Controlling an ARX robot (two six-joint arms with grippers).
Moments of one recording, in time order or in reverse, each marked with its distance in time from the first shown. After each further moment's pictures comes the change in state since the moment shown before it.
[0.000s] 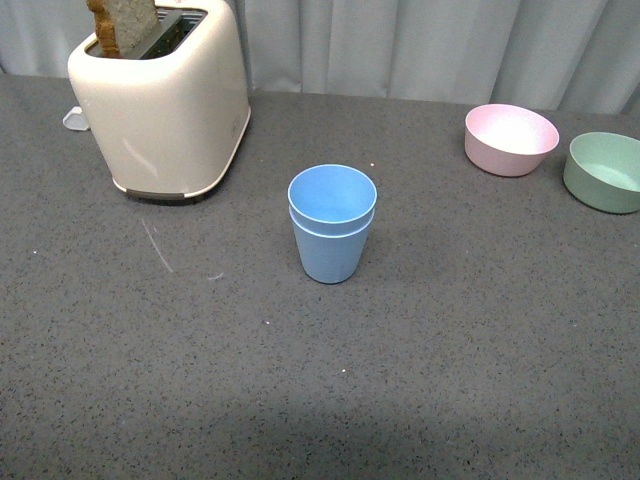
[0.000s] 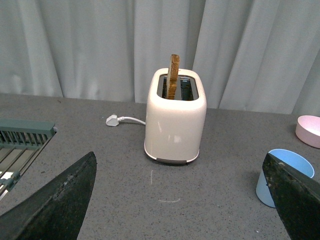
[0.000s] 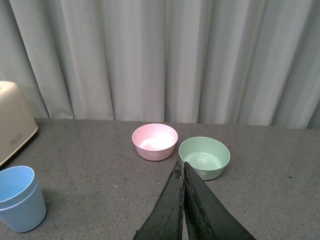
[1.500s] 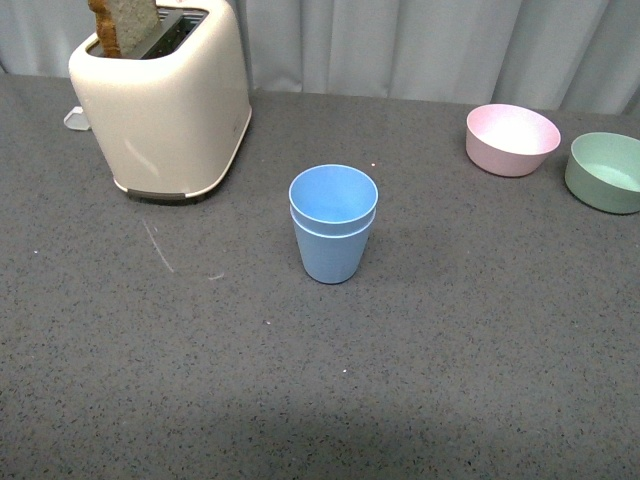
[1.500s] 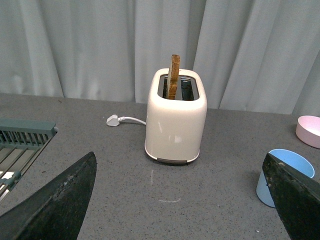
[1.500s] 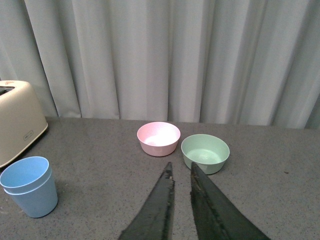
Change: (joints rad) left arm 0.000 0.000 0.000 -0.001 0.000 0.000; right arm 0.000 -0.503 0.001 -0.499 -0.003 -0.002
